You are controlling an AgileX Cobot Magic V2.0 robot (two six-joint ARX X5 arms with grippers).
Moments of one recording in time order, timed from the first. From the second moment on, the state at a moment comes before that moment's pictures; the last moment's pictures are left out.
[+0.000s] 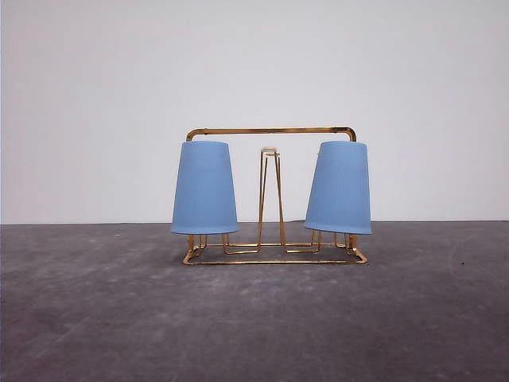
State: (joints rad) left_arx 0.01 0.01 0.05 -0.24 0.03 -0.15; right_arx 0.04 0.00 0.02 -0.17 -0.02 -0.06
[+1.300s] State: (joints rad) left_arx 0.01 0.01 0.05 -0.24 0.03 -0.15; right_arx 0.04 0.00 0.02 -0.17 -0.02 -0.06
